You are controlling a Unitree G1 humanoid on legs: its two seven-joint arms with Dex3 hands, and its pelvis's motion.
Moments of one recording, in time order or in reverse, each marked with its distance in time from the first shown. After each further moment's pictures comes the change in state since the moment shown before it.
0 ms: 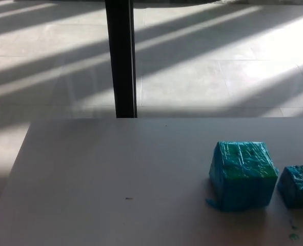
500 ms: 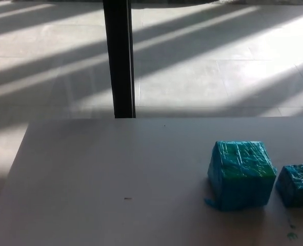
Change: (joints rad) left_arm 0.002 0.002 0.013 0.021 -0.028 0.000 -0.062; right_arm -0.080 -0.104 -0.204 -0.052 0.139 0.032 -0.045
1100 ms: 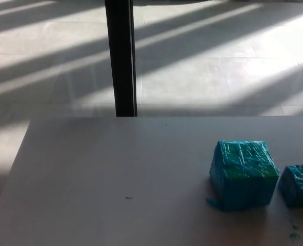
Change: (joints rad) left_arm -0.004 0.001 0.004 0.008 -0.009 0.000 -0.008; right_arm -0.245 -0.065 0.030 -0.476 0.103 0.189 -0.015
